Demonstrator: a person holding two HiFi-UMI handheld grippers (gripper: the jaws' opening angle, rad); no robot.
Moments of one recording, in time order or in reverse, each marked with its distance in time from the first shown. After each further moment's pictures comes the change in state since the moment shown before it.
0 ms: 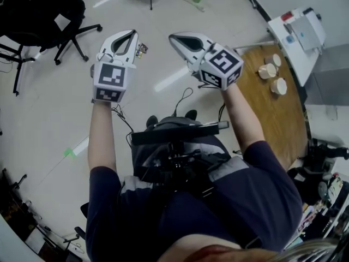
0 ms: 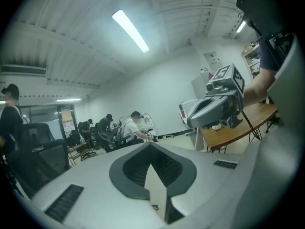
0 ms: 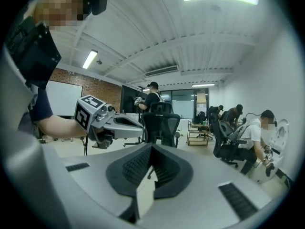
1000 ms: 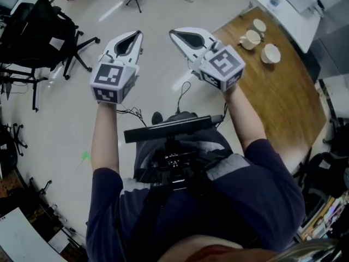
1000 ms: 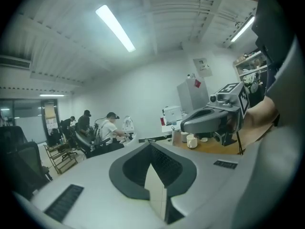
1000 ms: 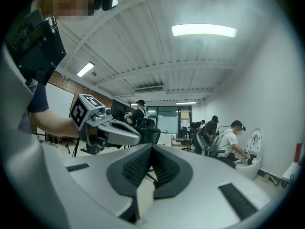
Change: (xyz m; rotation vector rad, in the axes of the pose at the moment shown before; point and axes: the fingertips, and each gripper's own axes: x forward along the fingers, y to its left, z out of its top) left arm 0.044 -0.232 0.108 -0.016 0.007 -0.143; right arm -0.245 -0.030 -0.023 0.005 -0.210 -0.178
